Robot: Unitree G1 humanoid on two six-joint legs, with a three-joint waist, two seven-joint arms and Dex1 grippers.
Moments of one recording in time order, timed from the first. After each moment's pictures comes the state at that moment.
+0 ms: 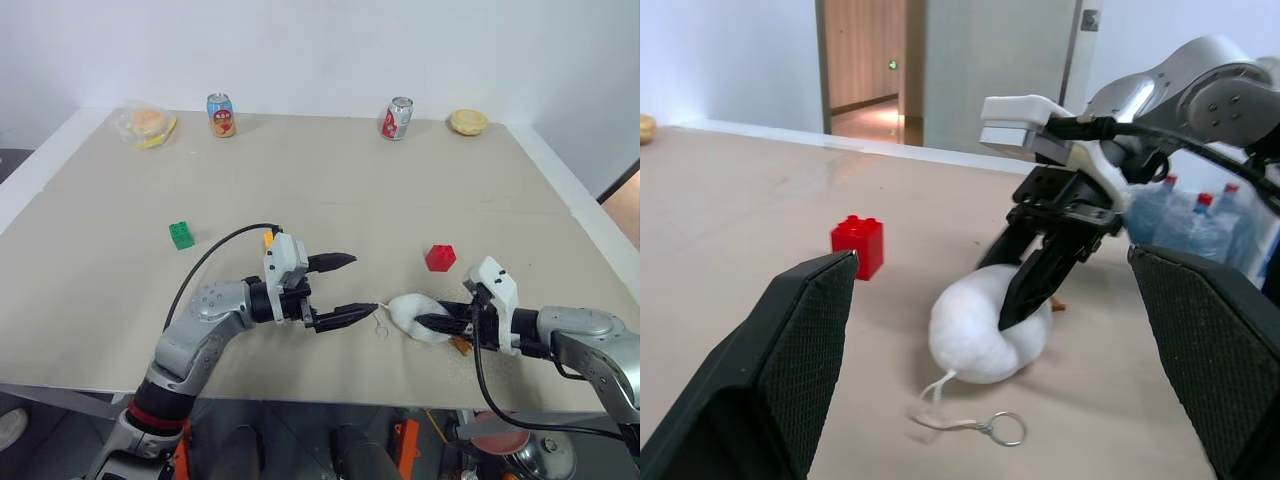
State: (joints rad) left arm -0.39 0.28 -0.23 -0.24 -0.48 0.36 -0.90; right arm -0.11 -0.93 -0.11 -0.32 0.59 0.81 0.84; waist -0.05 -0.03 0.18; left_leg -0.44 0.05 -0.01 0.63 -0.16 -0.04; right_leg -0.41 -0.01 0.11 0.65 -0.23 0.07
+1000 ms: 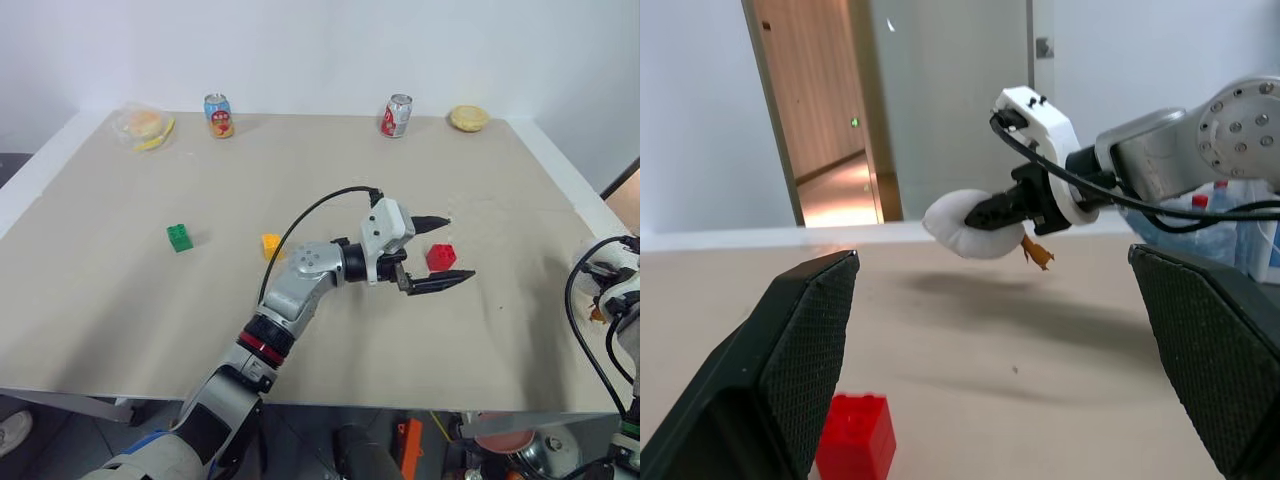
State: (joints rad) left arm -0.81 -0.13 -0.31 0.46 -0.24 -0.06 -0.92; right arm -0.27 -0.66 -0.67 0.03 0.42 0.79 0.00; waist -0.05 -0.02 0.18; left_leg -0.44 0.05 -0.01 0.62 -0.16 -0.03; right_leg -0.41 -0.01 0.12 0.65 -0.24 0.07
